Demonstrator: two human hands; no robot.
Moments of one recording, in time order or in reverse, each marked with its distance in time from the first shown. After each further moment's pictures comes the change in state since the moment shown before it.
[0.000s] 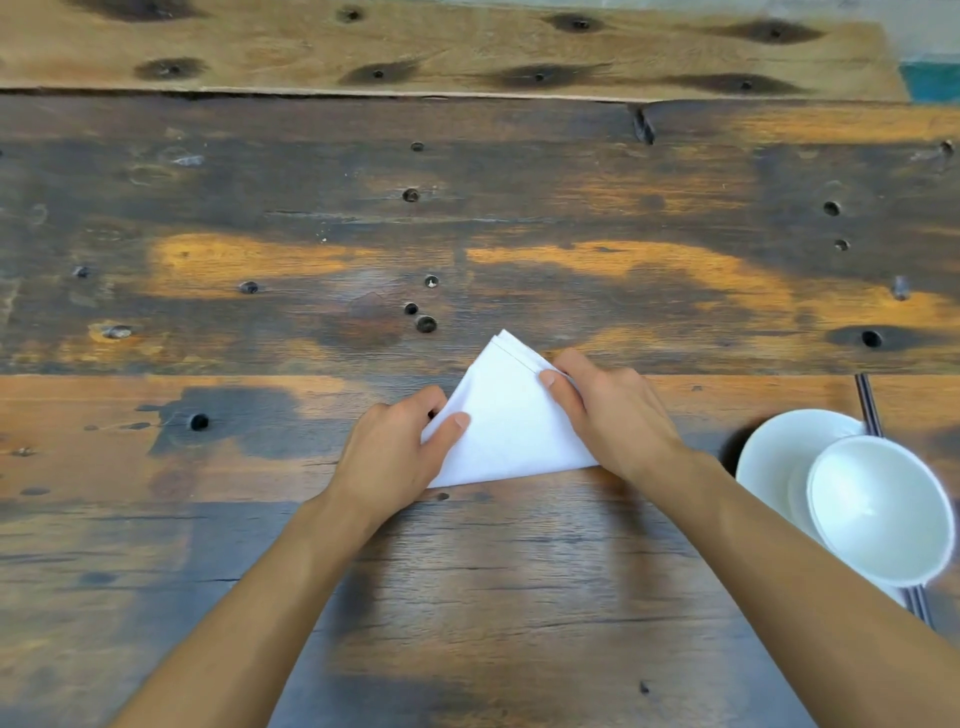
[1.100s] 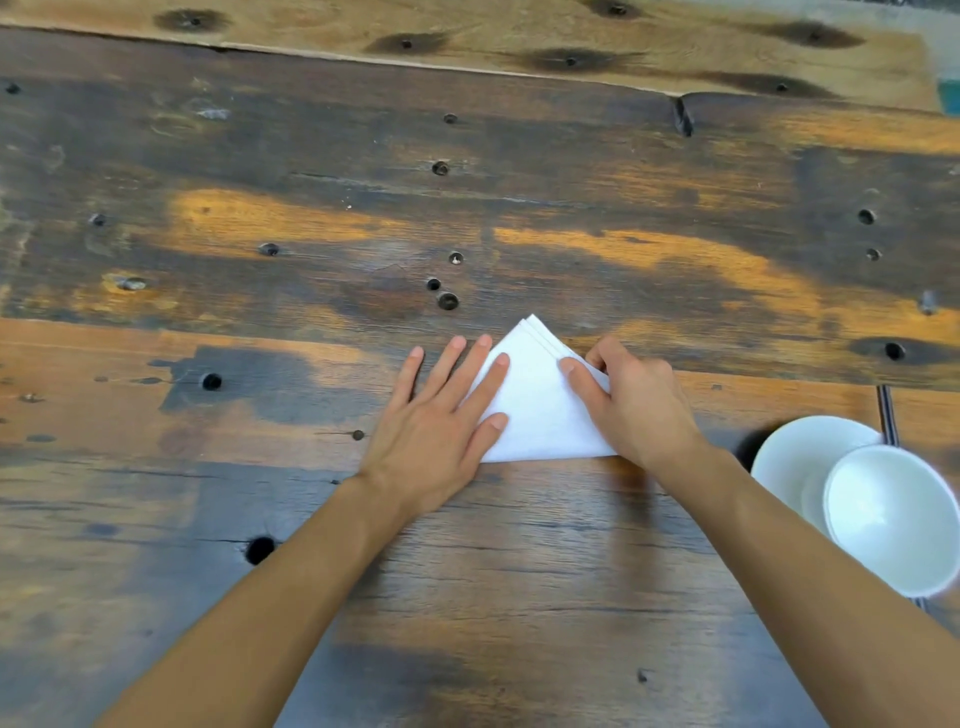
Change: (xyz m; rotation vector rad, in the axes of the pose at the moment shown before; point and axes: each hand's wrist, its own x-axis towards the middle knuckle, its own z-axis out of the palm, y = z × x) left_hand -0.009 0.003 0.021 0.502 -0.025 0.289; right_hand 0.003 0.003 0.005 0.054 0.048 0.097
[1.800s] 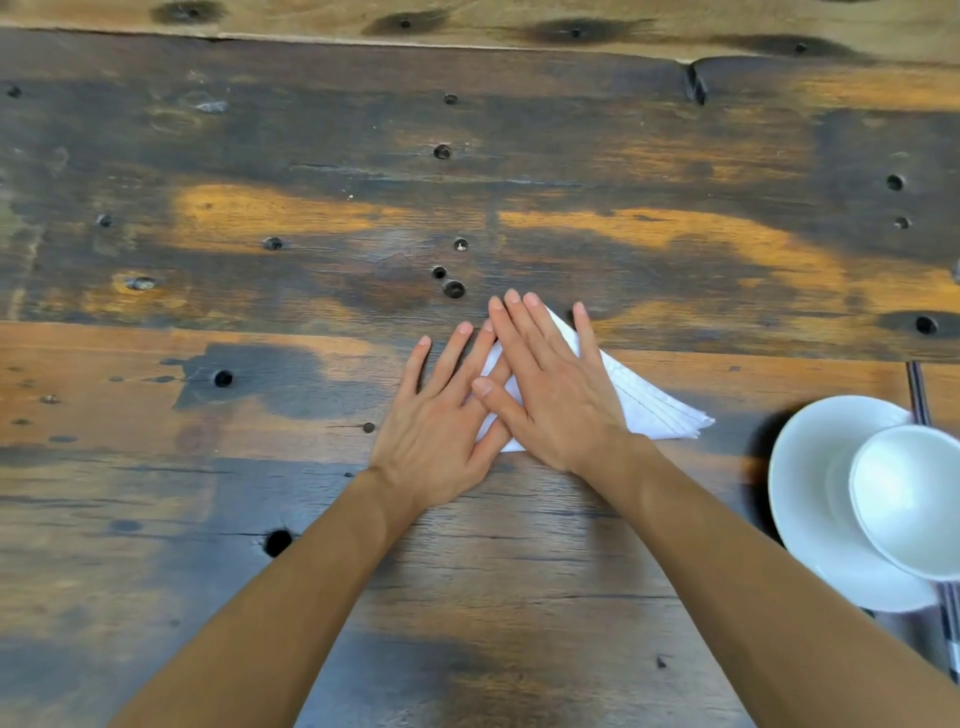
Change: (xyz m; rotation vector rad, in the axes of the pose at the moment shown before) left_hand -0.001 -0.004 0.014 0.027 0.074 0.042; right_hand -0.001 -0.050 0.048 -0.335 -0.053 -0.357
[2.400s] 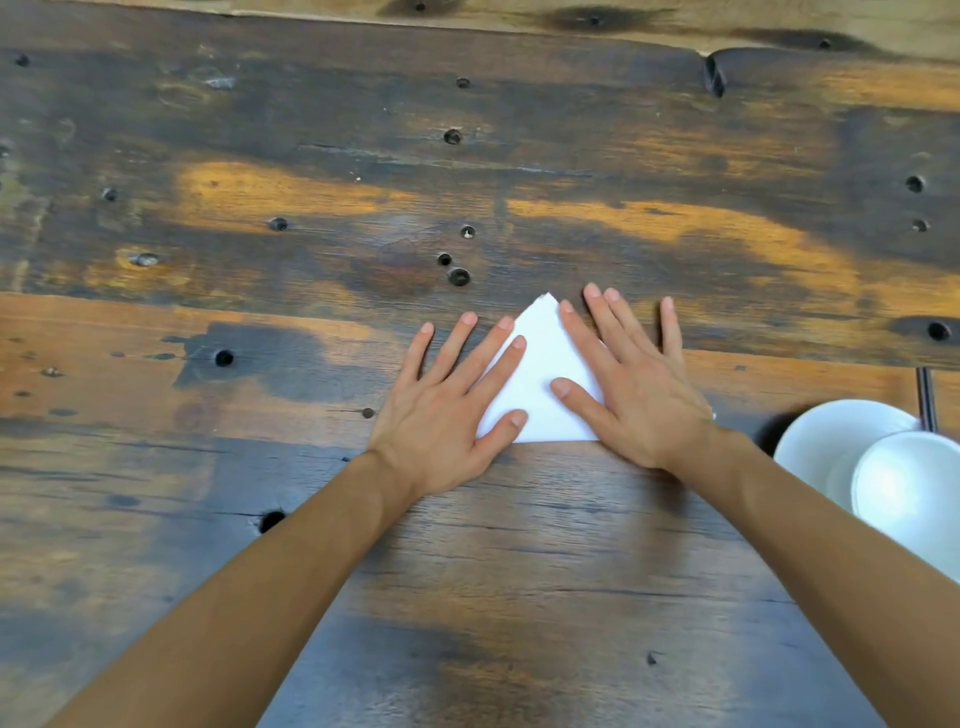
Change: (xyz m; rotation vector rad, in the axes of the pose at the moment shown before) left_hand 0.000 -0.002 0.003 0.033 0.007 0.023; right_hand -0.029 0.066 -0.014 -0.065 -0.077 0.010
